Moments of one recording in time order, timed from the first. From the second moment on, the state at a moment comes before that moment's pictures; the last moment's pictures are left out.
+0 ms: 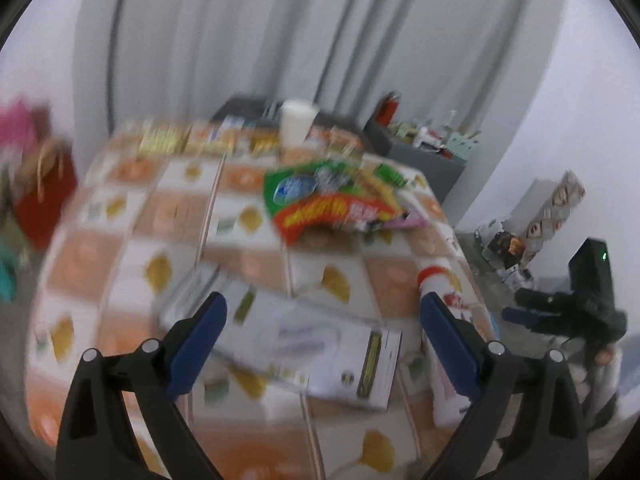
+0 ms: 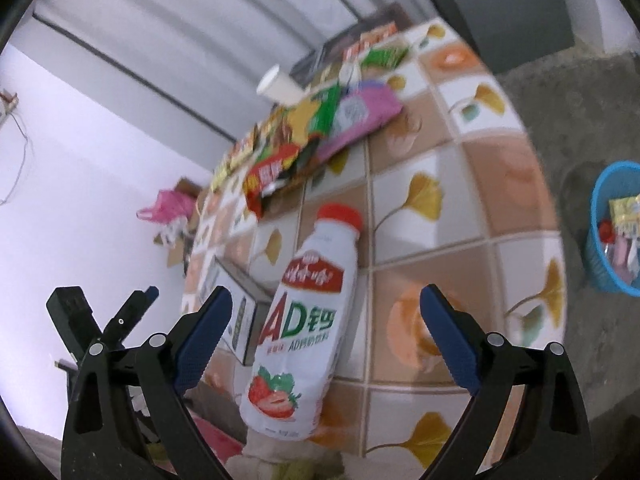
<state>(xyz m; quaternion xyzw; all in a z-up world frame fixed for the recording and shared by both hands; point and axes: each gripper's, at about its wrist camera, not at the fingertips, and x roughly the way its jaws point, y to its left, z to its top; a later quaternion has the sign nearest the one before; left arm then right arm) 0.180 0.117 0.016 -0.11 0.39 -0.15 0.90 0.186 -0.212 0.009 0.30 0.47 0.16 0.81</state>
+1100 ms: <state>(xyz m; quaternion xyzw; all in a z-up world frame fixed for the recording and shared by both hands) 0.253 0.107 -0.041 -0.15 0.49 -0.05 0.86 0.208 -0.090 -0.017 0.13 0.55 0.26 0.79</state>
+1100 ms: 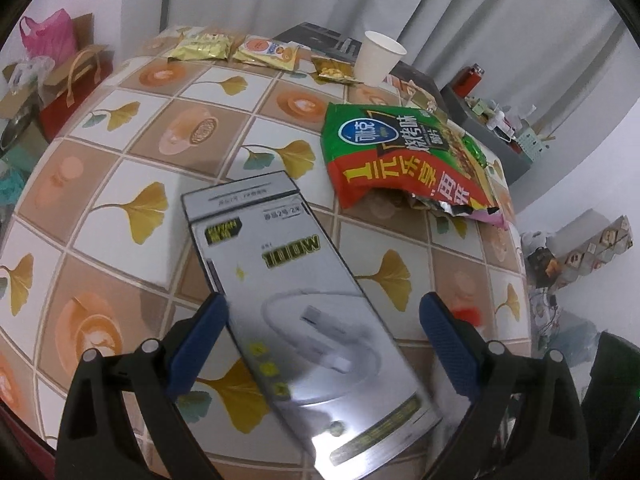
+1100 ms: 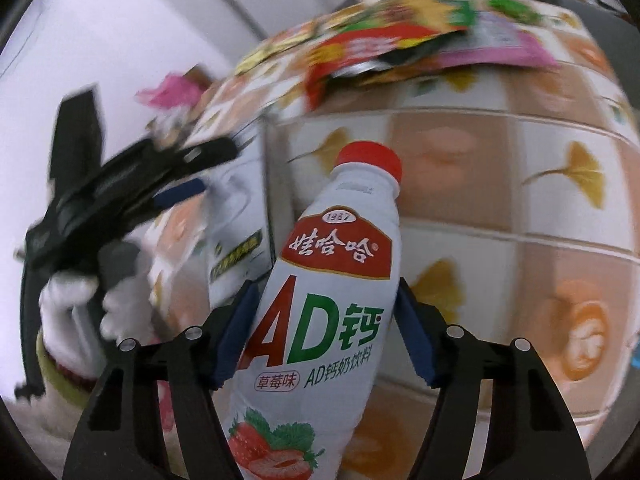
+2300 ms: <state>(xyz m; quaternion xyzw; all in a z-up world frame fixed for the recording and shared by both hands) 0.220 0.083 -0.044 -0.05 0.50 -0.06 0.86 0.186 -0.174 -0.008 0.17 0.52 0.16 0.82</state>
